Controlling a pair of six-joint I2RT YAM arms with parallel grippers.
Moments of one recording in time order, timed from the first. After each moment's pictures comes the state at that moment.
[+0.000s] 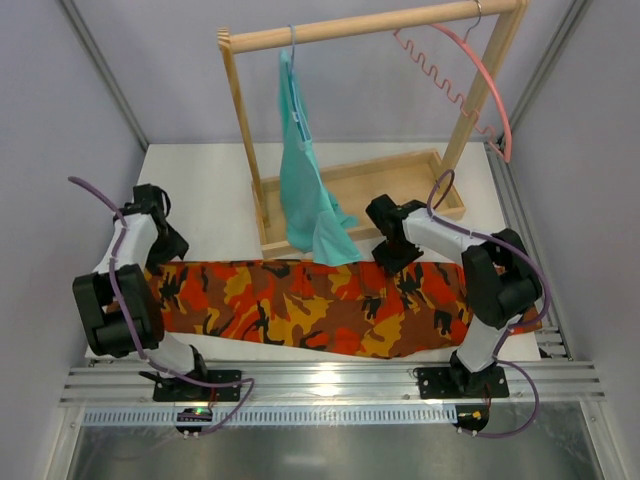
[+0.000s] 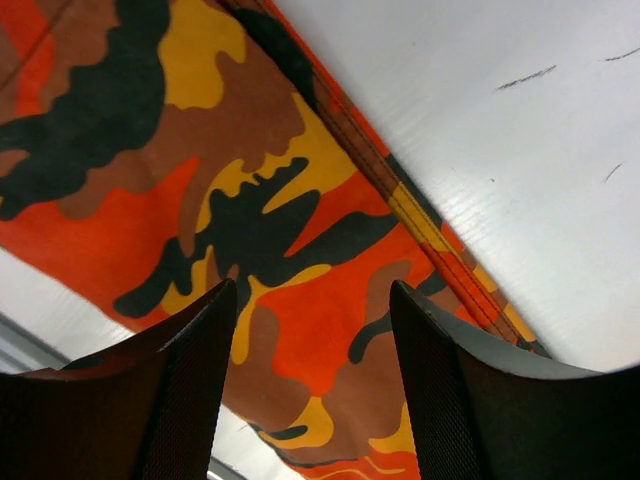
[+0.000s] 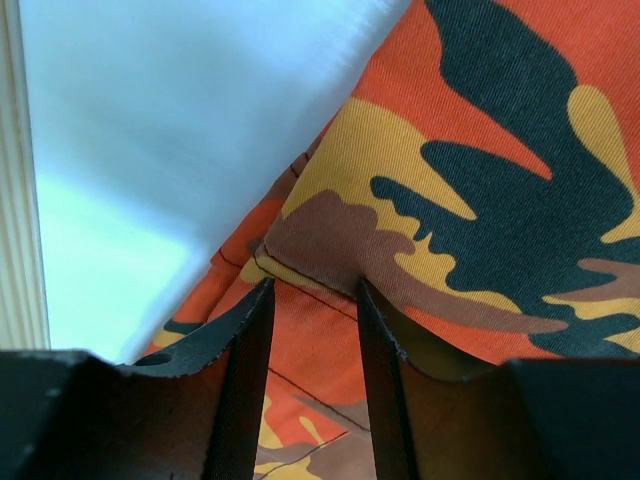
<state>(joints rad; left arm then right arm) 0.24 1.52 1.10 -0.84 -0.28 -0.55 0.50 1.75 1.16 -0.90 0.21 1.50</state>
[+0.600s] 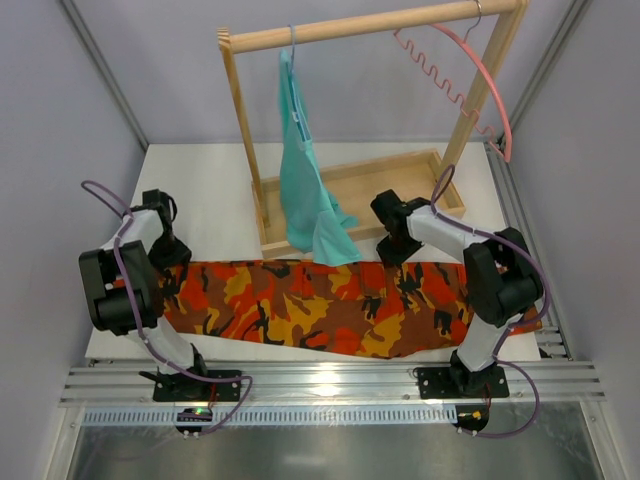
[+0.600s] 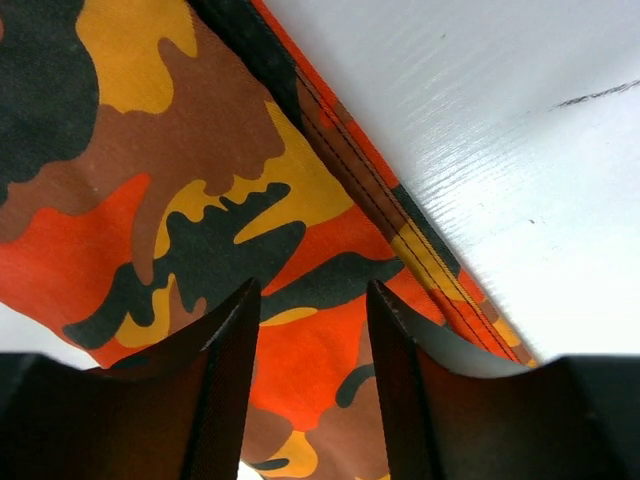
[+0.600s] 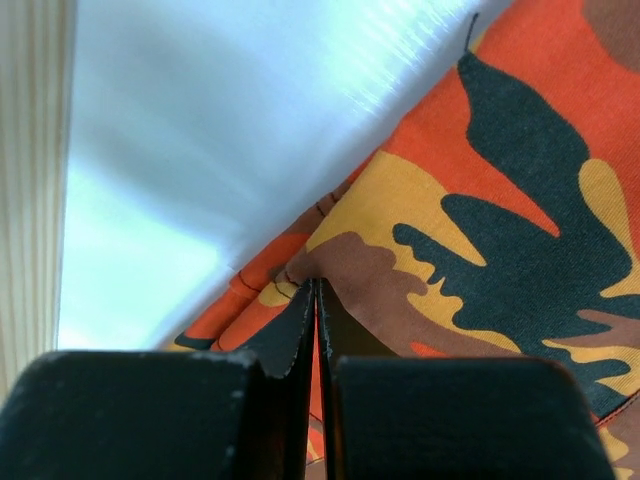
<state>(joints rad) 0.24 1.70 1.10 -0.80 -0.24 -0.60 0.46 1.76 1.17 -0.85 0.21 1.39</state>
